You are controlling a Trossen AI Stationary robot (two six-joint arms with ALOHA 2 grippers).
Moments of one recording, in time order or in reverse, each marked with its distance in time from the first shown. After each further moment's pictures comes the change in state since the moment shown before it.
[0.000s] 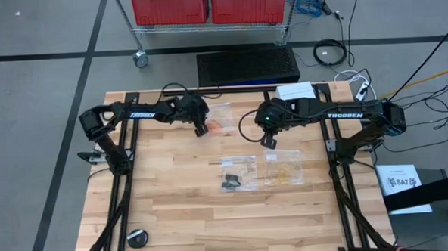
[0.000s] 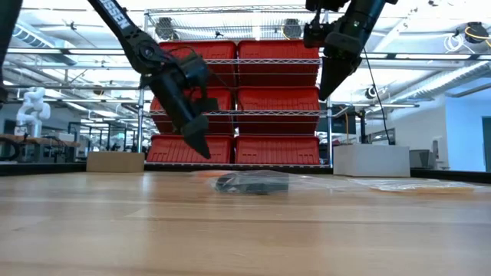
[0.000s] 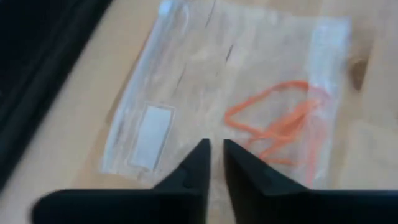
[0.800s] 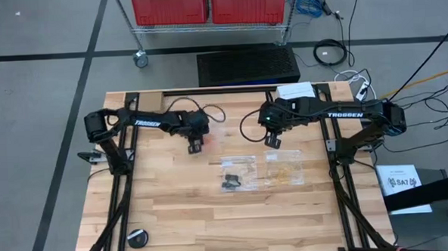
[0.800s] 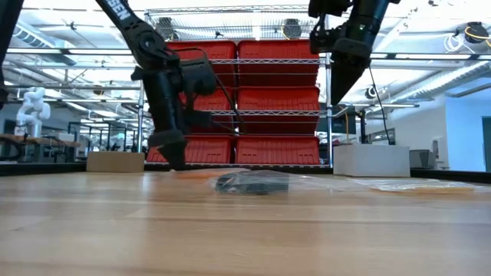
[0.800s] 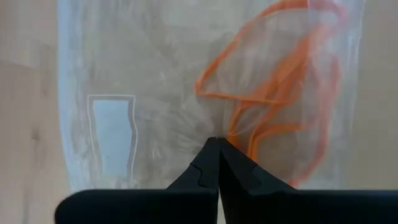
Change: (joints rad) left arm -0.197 0.035 0.005 -0.336 -0.107 0.049; right arm -0.013 0.000 0.000 -0.098 0.007 0.015
